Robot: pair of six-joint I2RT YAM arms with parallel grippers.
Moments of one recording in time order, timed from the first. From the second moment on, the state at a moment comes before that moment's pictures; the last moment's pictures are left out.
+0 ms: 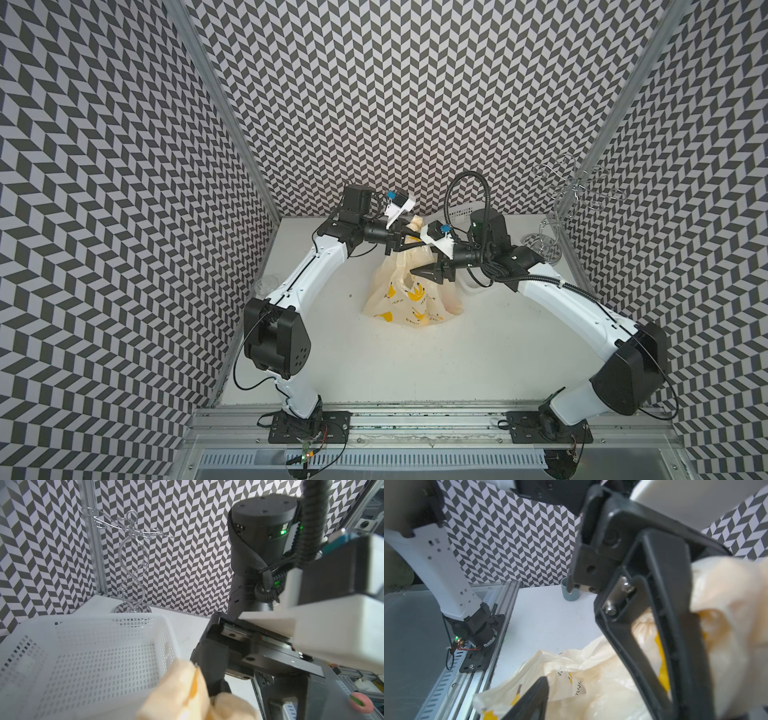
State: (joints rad) left arm -0.35 1.75 1.65 -0.41 1.30 0.25; right arm 0.54 1.51 1.36 -0.28 -0.79 -0.37
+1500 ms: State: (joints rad) left arm -0.35 1.73 1.60 -0.50 1.27 0.25; right arm 0.51 1.66 1.71 -0.44 -0.60 0.37
